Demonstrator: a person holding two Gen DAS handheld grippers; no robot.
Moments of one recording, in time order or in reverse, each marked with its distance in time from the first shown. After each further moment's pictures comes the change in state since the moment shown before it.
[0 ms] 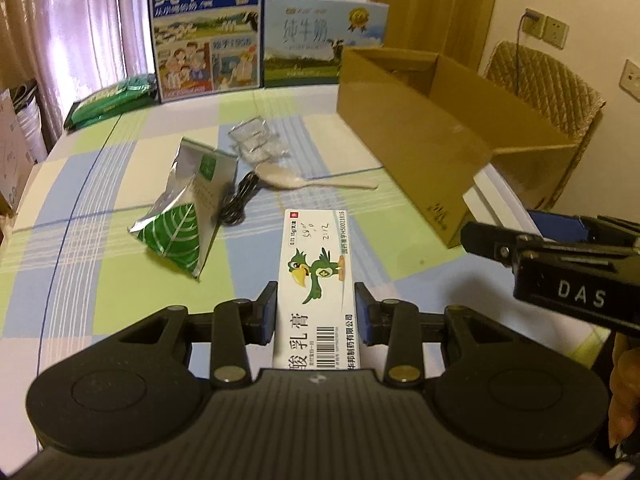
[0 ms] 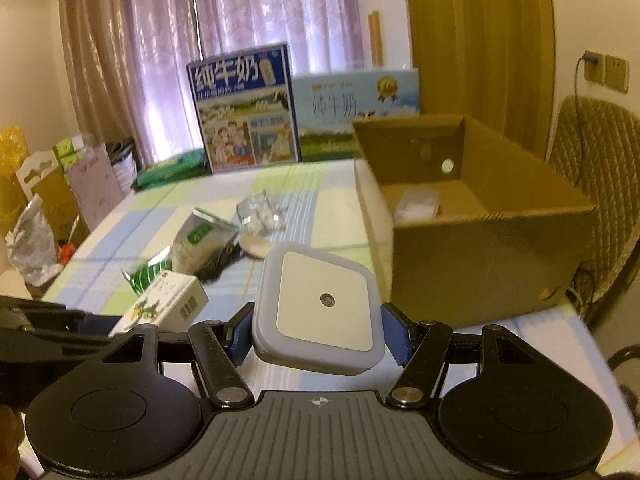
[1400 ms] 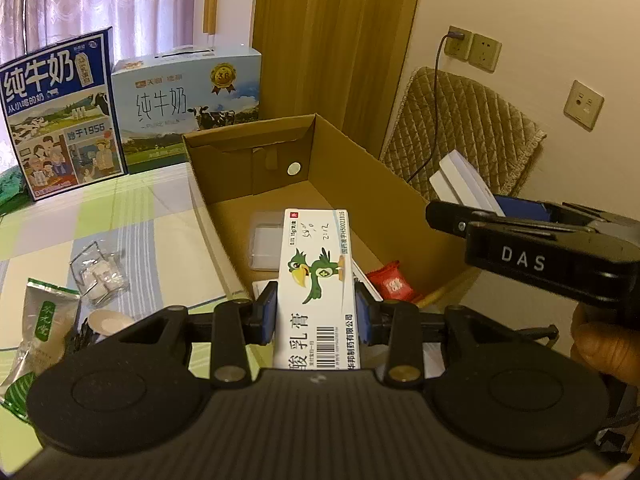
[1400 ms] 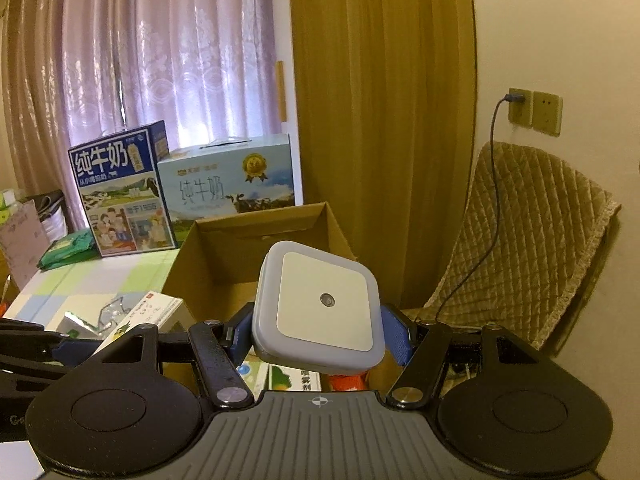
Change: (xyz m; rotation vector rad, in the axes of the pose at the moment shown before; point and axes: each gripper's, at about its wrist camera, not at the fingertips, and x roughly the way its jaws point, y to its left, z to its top) left arm 0.071 -0.144 0.133 0.088 -0.052 -0.181; right arm 0.013 -0.171 0.106 0.033 -0.104 -0.151
